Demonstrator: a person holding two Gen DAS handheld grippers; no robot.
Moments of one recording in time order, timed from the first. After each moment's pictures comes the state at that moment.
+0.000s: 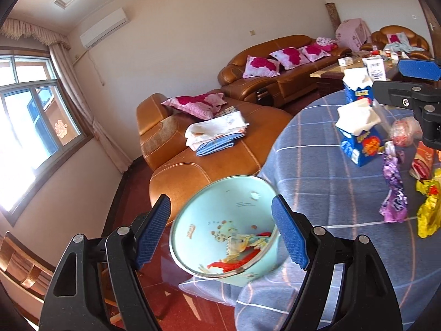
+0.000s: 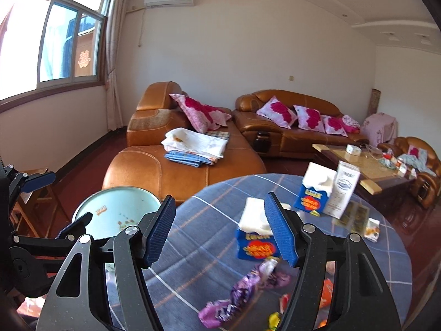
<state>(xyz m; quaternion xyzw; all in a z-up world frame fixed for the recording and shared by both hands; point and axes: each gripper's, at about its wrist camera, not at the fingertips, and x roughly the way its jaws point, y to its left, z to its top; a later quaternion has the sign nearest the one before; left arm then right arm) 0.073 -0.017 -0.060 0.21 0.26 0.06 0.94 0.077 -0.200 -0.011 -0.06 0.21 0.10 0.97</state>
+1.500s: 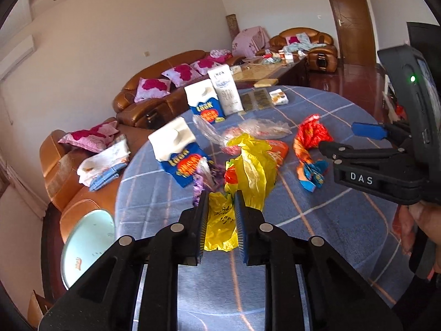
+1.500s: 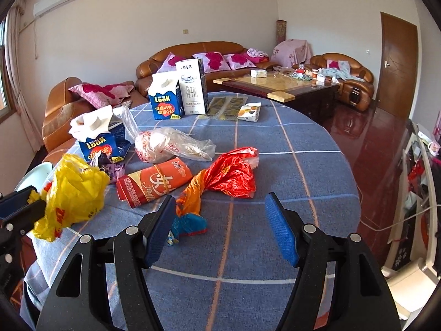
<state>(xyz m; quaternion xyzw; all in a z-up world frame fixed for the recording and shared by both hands) 0.023 -0.165 -0.086 0.22 0.25 -0.19 0.92 0.029 -0.352 -0.101 0.06 0.32 -0.10 0.94</state>
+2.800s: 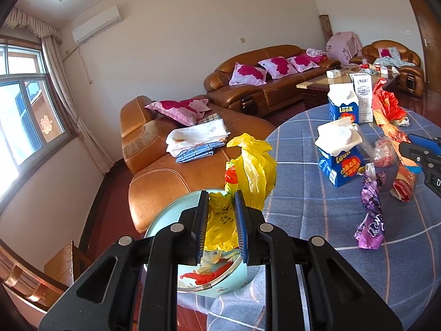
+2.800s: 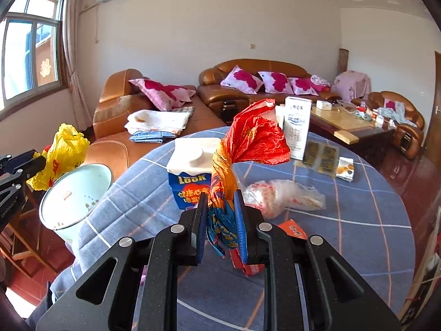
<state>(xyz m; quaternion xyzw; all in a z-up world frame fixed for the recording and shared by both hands) 0.087 -0.026 -0.054 0.17 0.26 0.03 0.95 0.087 -0.250 -0.058 0.00 0.26 0.06 0.96</state>
